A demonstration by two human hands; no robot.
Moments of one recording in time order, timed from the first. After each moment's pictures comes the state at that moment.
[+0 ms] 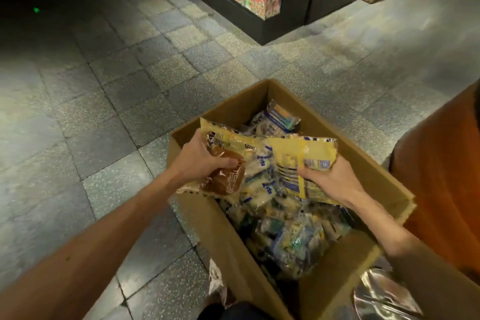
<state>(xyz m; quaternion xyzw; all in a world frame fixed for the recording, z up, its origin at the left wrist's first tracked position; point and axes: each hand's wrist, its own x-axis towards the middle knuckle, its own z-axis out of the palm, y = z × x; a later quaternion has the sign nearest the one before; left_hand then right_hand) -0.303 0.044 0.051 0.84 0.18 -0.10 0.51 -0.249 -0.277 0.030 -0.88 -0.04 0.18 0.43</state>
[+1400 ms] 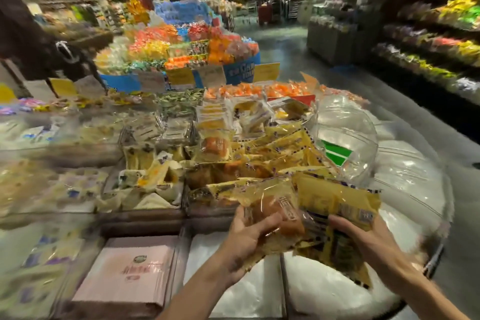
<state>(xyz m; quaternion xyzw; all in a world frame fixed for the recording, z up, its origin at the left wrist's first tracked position) -1.321 -0.467 0.183 0.06 0.55 0.71 0.45 -1.165 -0.291 0.186 -0.28 -0.67 0.65 0.23</state>
